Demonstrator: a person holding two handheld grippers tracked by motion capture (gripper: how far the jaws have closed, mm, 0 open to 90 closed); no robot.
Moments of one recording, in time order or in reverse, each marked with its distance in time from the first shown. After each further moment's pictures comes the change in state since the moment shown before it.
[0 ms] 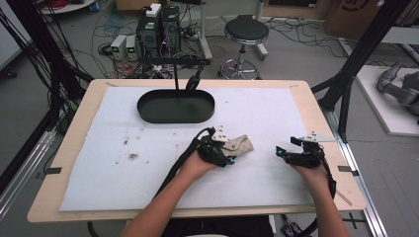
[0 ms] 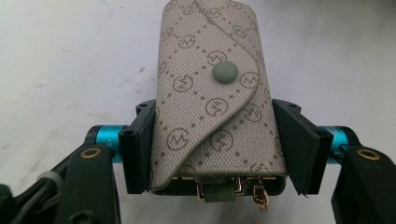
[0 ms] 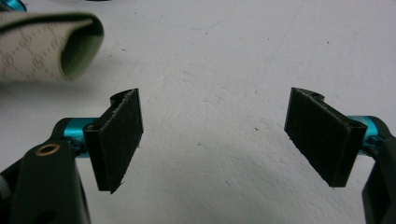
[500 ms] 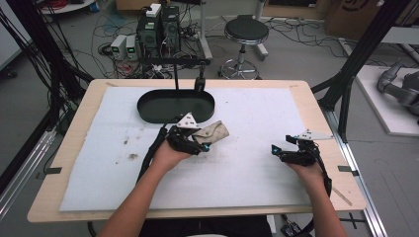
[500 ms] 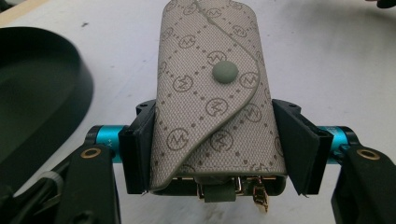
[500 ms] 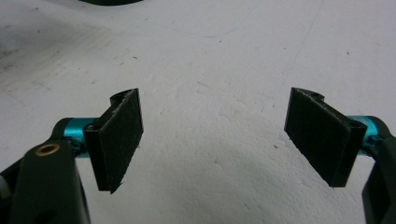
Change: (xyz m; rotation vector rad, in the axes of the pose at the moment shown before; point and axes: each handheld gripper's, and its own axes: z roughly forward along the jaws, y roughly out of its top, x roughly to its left) left arm 0.044 -0.022 -0.069 -0.062 0.065 -0.069; right arm 0.007 0.007 0.009 -0.003 0.021 -0.006
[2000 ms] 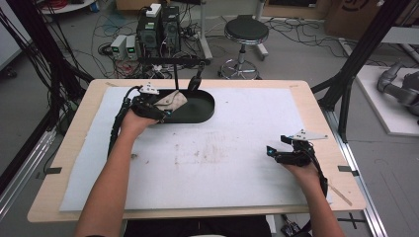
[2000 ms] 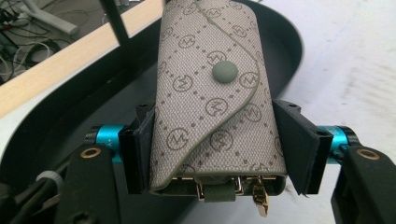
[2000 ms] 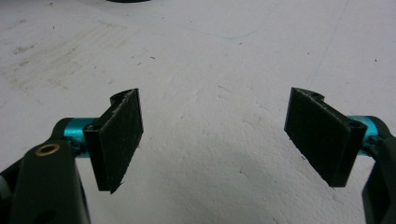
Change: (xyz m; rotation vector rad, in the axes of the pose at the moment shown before) left arm 0.139 -0.016 -0.042 0.041 0.229 -0.107; right arm 0.012 0.004 0.006 0.010 0.026 -0.030
